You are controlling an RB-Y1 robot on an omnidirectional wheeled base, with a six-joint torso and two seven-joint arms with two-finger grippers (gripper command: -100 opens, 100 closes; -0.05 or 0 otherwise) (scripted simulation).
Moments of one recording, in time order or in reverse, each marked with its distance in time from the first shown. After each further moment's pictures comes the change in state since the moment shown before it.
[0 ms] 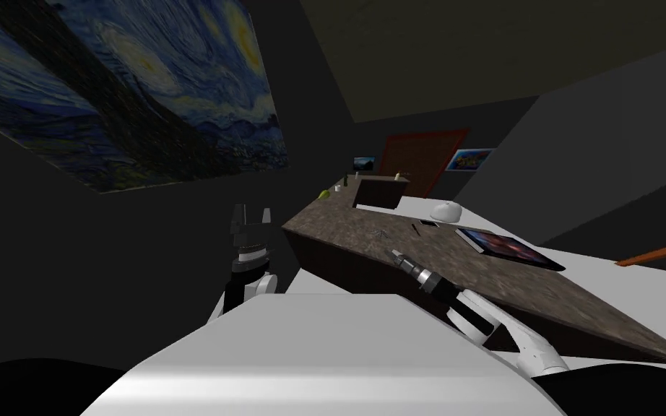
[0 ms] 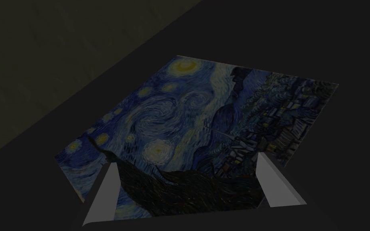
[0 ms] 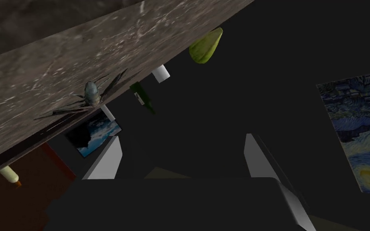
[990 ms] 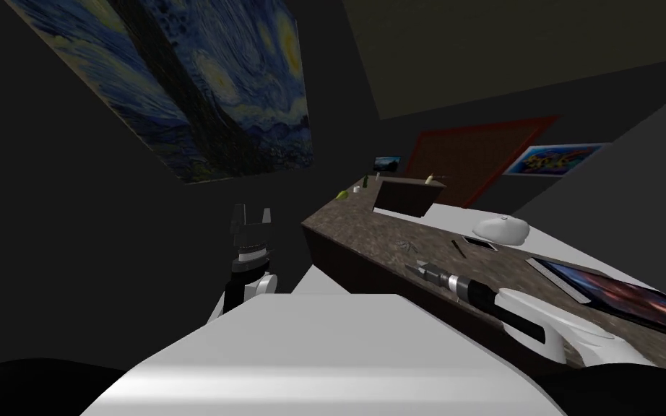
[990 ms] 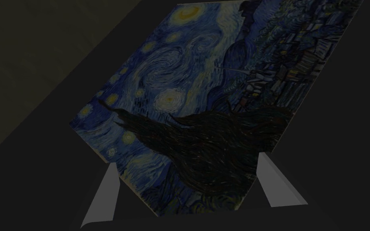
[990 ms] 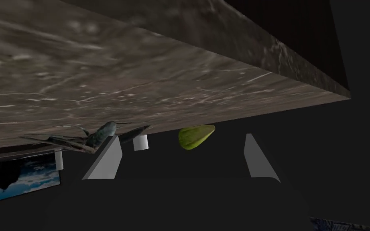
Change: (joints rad) left arm 0.000 0.000 0.000 0.000 0.000 0.000 0.000; right arm 0.007 -0.305 0.045 0.240 0.130 -0.011 0.043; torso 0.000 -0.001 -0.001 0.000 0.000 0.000
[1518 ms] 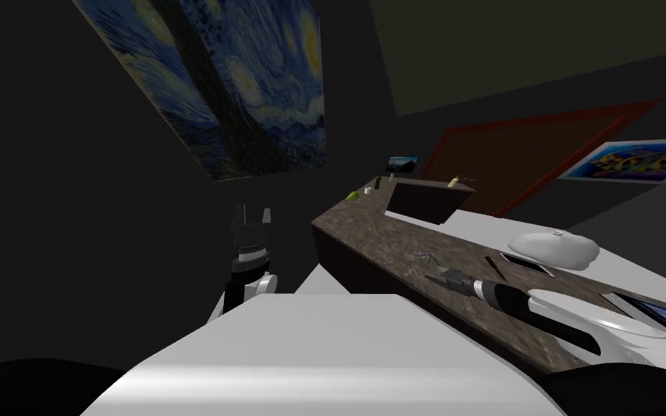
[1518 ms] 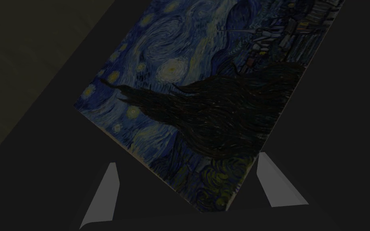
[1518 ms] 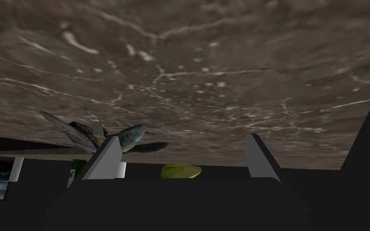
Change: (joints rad) left arm 0.000 0.000 0.000 0.000 0.000 0.000 0.000; right arm 0.015 -0.143 0.027 0.151 0.074 -0.019 0.038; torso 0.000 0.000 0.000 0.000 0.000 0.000
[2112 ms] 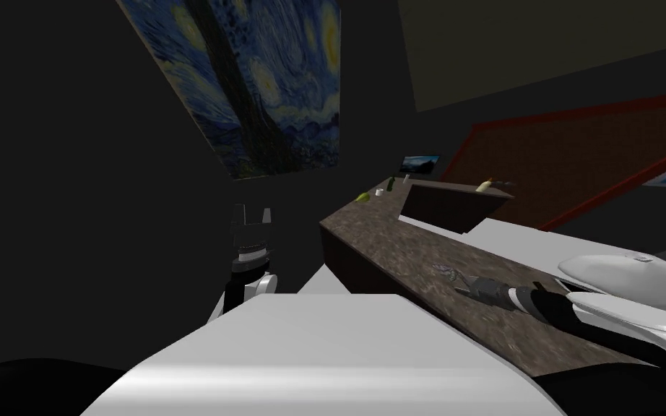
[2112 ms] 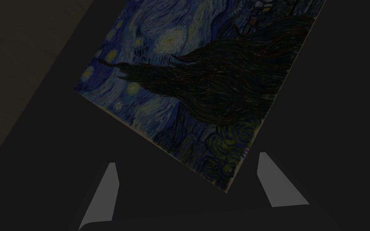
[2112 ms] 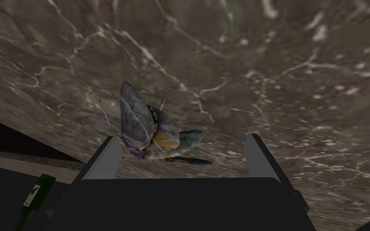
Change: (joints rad) left arm 0.000 0.000 0.000 0.000 0.000 0.000 0.000; right arm -0.004 -0.128 0.069 0.173 0.092 -0.017 0.028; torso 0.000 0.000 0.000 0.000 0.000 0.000
